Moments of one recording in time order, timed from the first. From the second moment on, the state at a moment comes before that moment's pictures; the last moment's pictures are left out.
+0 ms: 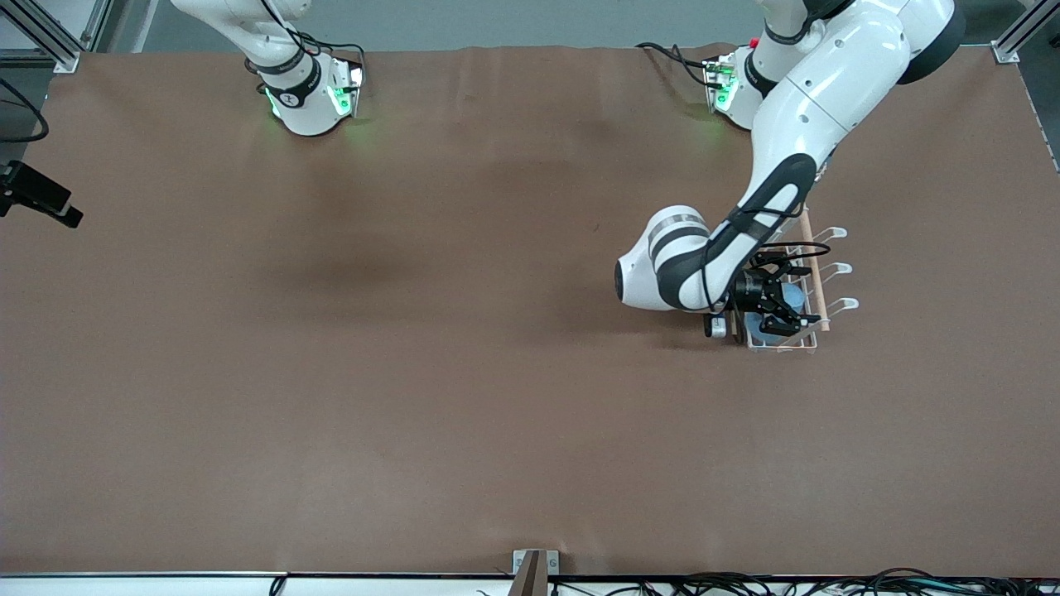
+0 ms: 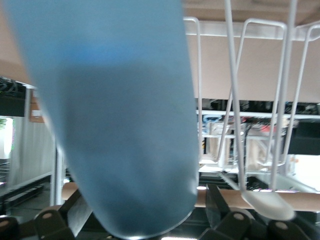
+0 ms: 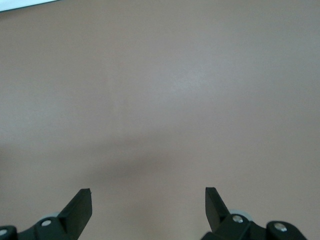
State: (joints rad) left arm -0.07 0.78 -0.58 -1.74 1.29 1.11 0.43; right arm -0.08 -0.03 -0.02 -1.53 0.01 1.55 0.08
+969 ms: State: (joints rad) left arm -0.02 0.53 -0.56 -1.44 0.87 1.10 0.14; right arm -0.06 -0.03 -0.01 -1.52 -0.03 1.53 0.08
